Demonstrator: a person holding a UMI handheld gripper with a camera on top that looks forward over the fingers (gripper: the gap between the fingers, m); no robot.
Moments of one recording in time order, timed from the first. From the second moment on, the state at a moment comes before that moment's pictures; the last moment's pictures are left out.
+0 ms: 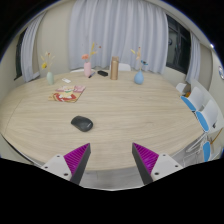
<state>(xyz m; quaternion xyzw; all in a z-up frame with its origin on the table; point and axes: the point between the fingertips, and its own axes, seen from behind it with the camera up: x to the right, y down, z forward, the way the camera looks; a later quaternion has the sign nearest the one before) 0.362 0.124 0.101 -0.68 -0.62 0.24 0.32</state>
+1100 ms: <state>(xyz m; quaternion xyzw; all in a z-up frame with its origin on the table) 0.251 0.022 0.010 -0.63 -0.66 0.28 0.31</state>
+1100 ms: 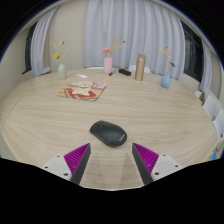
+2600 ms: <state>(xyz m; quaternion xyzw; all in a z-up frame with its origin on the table) -0.051 -0.077 0.150 -0.61 -0.61 0.39 0.32</state>
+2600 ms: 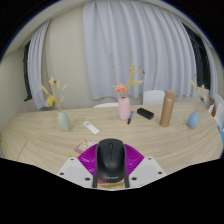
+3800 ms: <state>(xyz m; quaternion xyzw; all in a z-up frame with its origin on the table) 0.160 -0.035 0.137 -0.64 -0.65 0.30 0.29</state>
